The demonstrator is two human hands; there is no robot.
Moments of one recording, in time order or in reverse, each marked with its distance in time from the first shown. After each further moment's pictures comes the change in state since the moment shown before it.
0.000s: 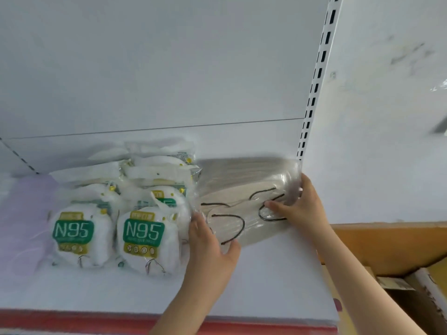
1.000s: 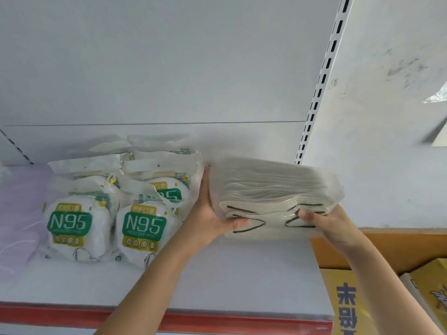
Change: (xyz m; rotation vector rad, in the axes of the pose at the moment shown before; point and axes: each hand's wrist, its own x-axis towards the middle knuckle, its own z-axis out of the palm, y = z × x) left_hand 0.064 -0.007 -0.019 -0.428 -0.236 0.263; right_hand -0.035 -0.004 -0.055 0.505 -0.361 -0.223
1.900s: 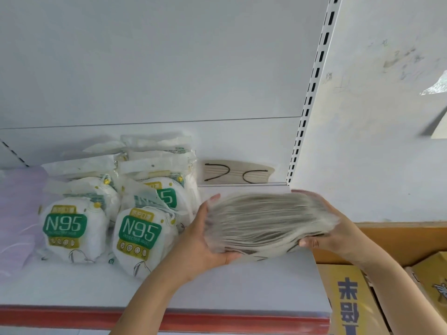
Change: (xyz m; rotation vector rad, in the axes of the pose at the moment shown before) left_hand -0.050 -0.003 -0.001 0.174 -0.082 -0.056; right_hand -0.019 0.007 -0.019 -0.152 -0.245 0.033
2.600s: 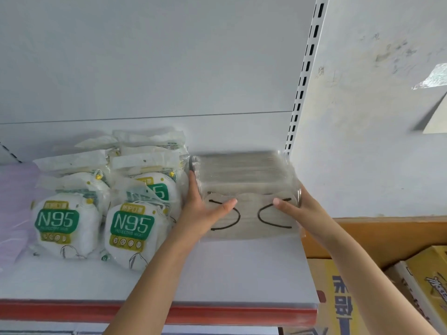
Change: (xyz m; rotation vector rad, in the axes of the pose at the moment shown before) left_hand 0.042 0.026 0.013 -0.183 0.212 -0.163; right_hand 0.029 -0.008 0.025 0.089 0.221 0.146
